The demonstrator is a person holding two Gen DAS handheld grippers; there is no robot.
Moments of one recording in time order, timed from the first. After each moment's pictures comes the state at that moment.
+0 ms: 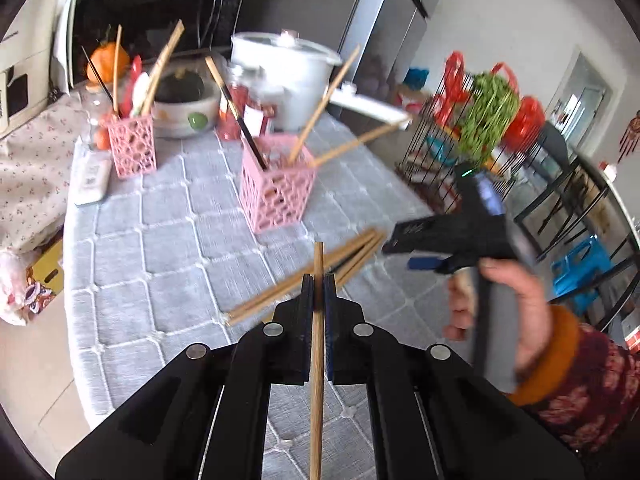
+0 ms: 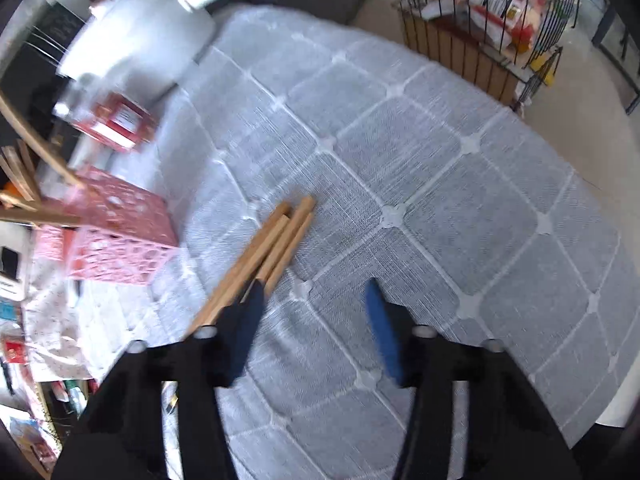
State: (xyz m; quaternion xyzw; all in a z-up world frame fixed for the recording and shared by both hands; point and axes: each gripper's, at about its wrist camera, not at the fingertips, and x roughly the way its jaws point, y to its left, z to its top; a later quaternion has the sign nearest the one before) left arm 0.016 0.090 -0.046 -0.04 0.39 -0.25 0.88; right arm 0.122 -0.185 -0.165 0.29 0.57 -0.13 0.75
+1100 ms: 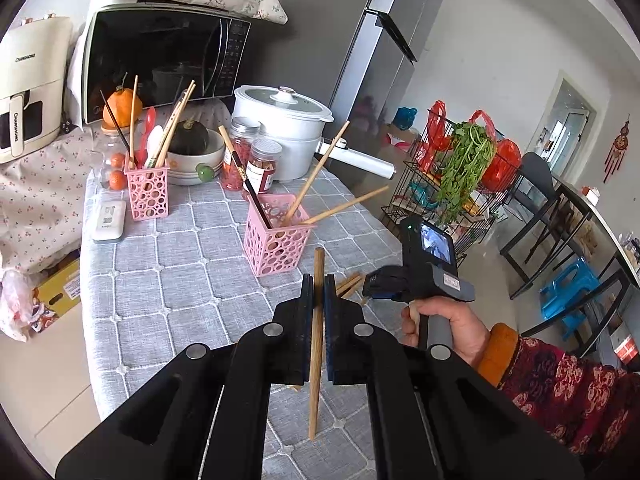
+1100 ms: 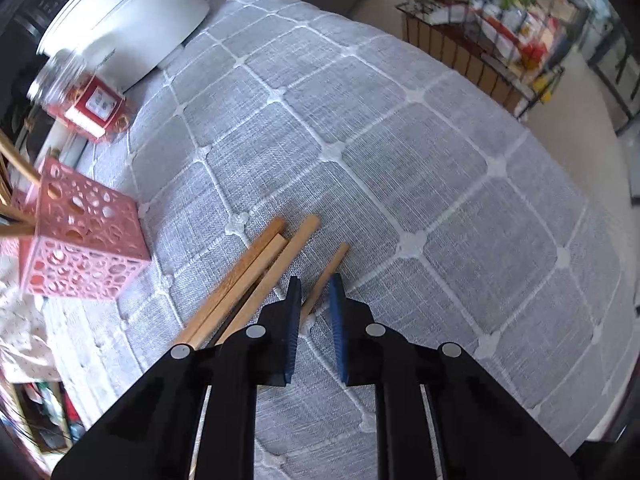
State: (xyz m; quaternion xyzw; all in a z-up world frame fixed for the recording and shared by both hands) left arm -0.003 0.115 -0.004 -0.07 0.33 -0.26 0.91; right arm 0.139 -0.168 -0.171 0.22 0.58 -0.13 0.77
